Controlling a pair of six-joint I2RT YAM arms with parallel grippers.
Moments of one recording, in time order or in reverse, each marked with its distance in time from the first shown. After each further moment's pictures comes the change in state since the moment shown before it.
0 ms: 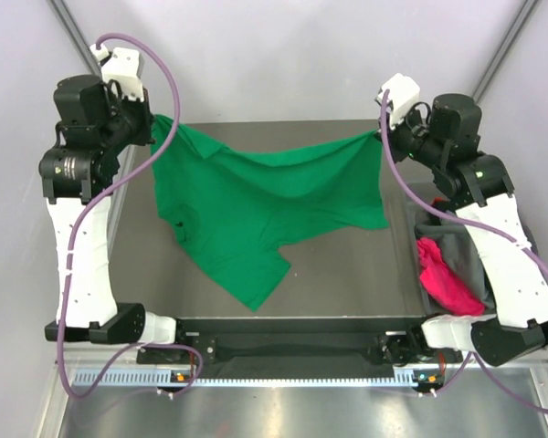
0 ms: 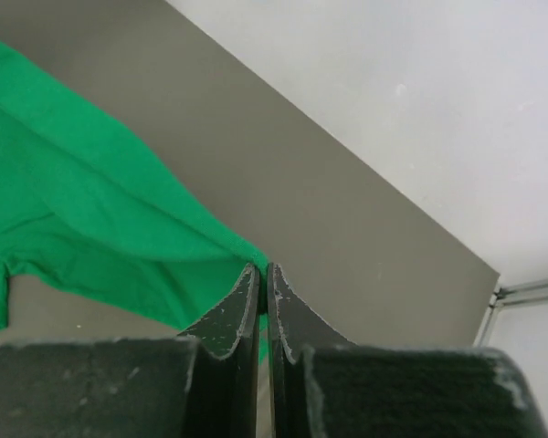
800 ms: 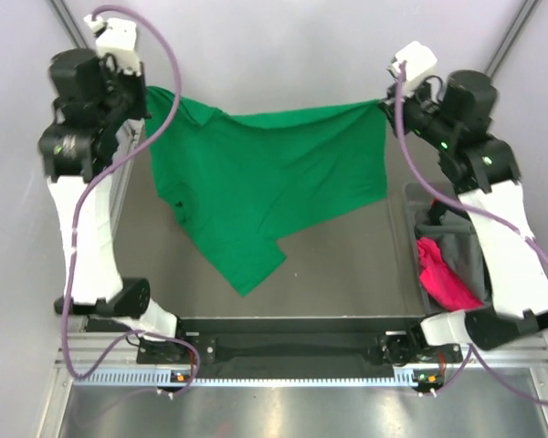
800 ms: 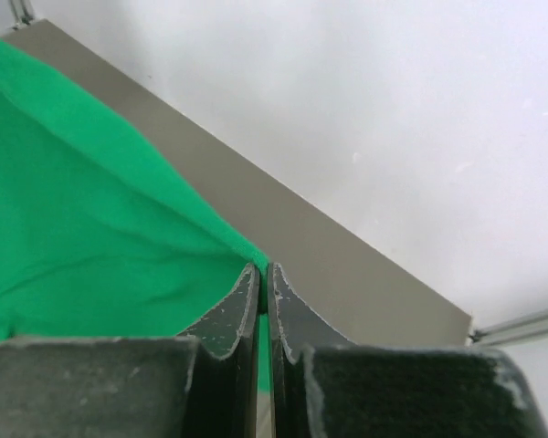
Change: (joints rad) left arm 0.000 0.190 0.266 0.004 -0.044 0.050; right arm -0.022 0.121 0.182 0.068 -0.007 0.051
